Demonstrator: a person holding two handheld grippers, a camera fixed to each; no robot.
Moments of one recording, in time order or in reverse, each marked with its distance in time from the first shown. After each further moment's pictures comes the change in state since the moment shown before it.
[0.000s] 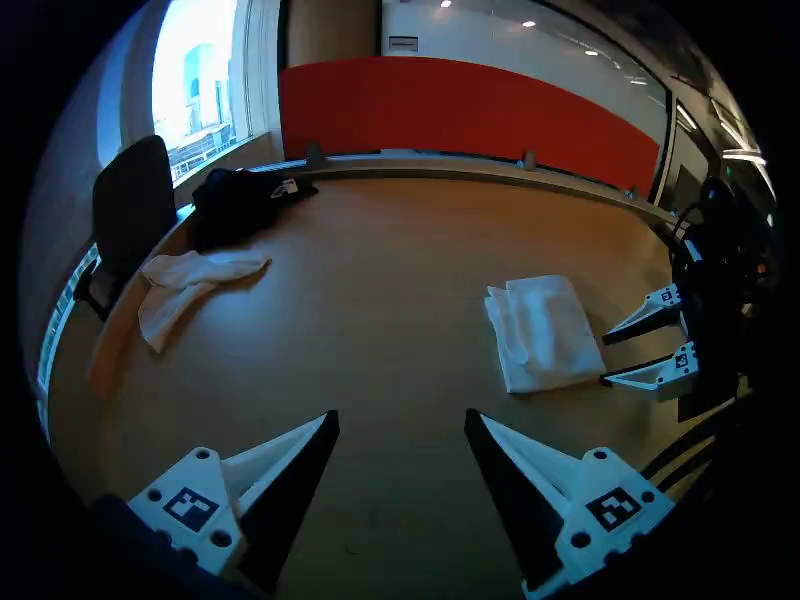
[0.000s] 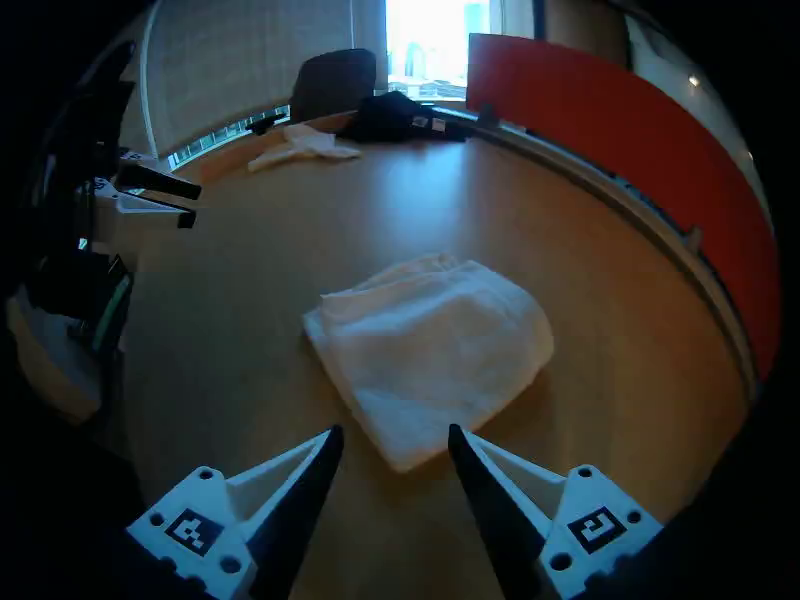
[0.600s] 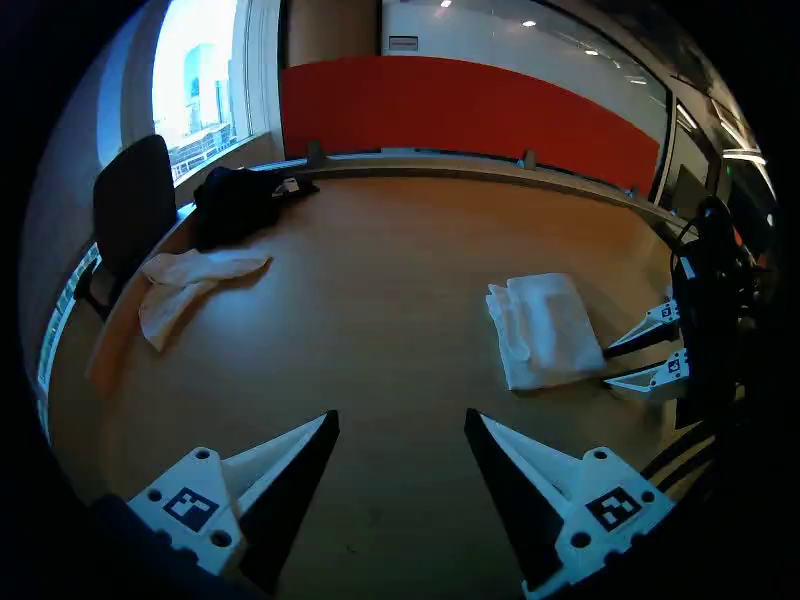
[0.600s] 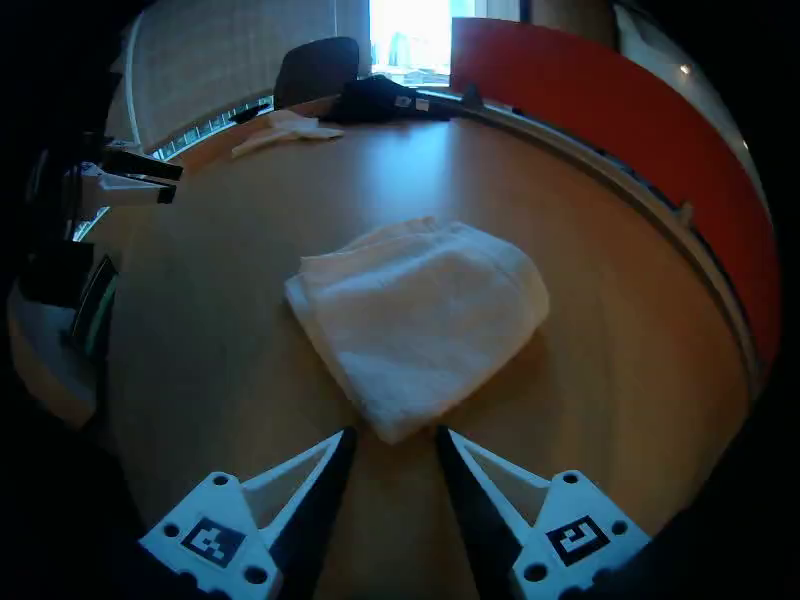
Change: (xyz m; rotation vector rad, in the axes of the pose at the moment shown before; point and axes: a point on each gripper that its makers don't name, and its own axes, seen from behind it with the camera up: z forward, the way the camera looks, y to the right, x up) left arm -0.002 -0.001 -0.001 0.001 -0.001 0.000; right arm -0.026 0.005 0.008 -0.035 -0.039 0.040
